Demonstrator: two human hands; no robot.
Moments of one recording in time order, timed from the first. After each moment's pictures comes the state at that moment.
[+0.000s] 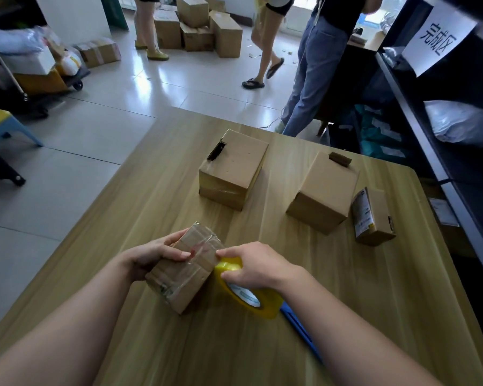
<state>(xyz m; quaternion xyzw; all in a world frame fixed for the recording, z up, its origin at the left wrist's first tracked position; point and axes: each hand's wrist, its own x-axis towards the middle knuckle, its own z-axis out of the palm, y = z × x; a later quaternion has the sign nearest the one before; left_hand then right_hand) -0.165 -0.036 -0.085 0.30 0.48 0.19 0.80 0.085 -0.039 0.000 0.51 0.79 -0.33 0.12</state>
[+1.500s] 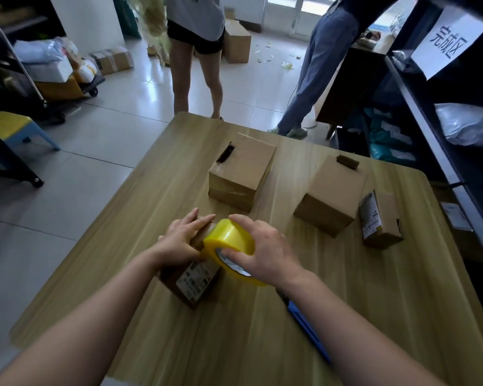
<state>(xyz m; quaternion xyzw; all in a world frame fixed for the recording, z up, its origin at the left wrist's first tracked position) -0.136 -0.036 -0.049 0.65 0.64 0.07 0.41 0.082 -0.050 0.014 0.53 0.80 -0.25 -0.10</state>
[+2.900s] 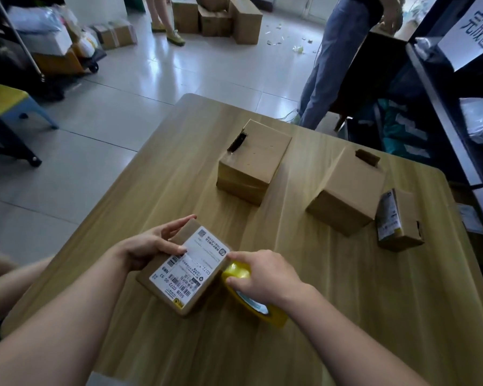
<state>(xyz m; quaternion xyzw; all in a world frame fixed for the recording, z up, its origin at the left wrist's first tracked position) -0.199 -0.039 -0.089 0.27 0.47 0.26 0.80 0.064 -0.054 -0.027 0.54 0.78 -0.28 0.13</state>
